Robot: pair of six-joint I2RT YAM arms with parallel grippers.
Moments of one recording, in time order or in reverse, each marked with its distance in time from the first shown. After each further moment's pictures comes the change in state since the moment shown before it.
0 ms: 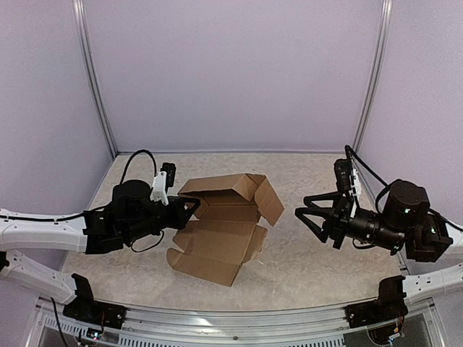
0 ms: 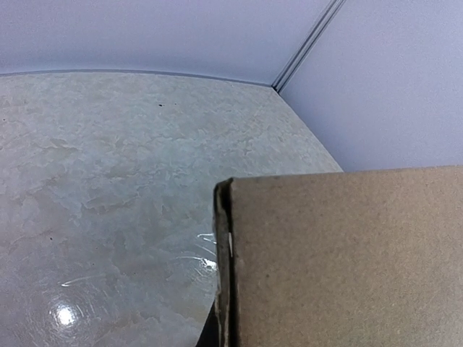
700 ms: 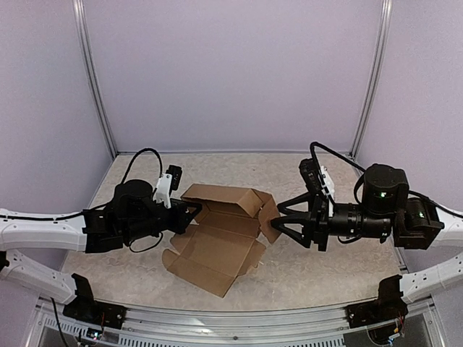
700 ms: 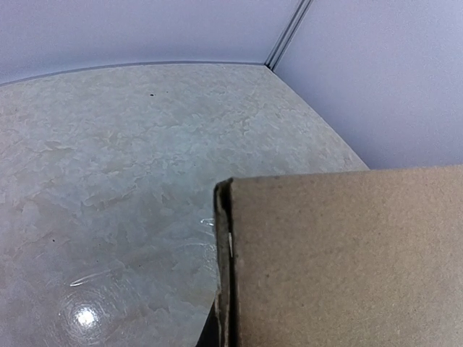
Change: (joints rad) left arm 0.000 0.000 0.015 -0.068 0.047 0.102; right arm 0.000 0.203 0.176 -0.072 -0.217 -0.077
